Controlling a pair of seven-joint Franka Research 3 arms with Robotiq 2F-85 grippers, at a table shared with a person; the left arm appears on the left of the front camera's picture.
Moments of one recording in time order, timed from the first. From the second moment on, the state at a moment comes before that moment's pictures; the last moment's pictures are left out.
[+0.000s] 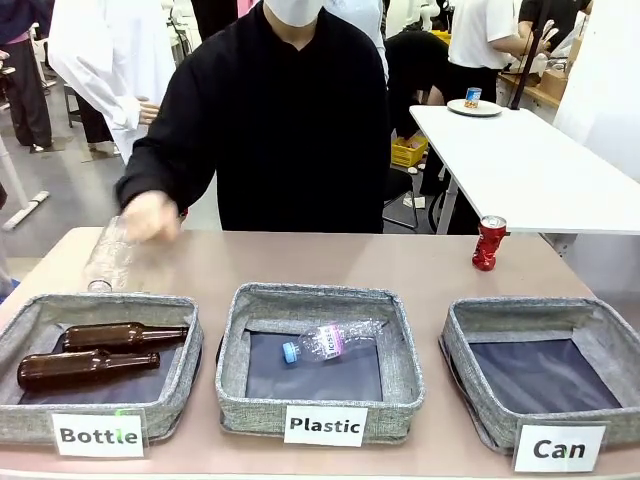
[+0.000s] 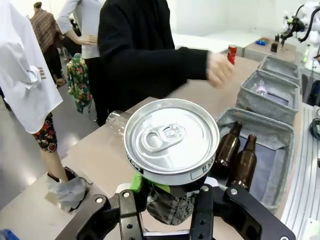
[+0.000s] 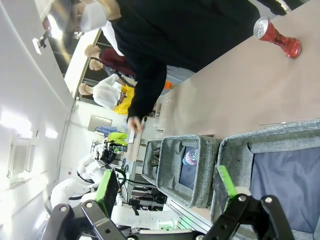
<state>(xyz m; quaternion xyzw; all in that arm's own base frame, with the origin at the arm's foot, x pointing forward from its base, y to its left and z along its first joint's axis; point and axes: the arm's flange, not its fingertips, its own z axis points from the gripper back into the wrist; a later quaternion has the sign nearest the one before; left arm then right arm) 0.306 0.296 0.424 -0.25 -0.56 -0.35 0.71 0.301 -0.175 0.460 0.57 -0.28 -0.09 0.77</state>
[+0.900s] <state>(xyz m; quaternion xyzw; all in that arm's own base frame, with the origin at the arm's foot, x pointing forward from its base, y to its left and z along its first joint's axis) 0.429 -0.011 0.484 -0.22 -0.50 -0.51 0.67 0.301 -0.174 0.460 0.57 -0.28 -0.09 0.77</state>
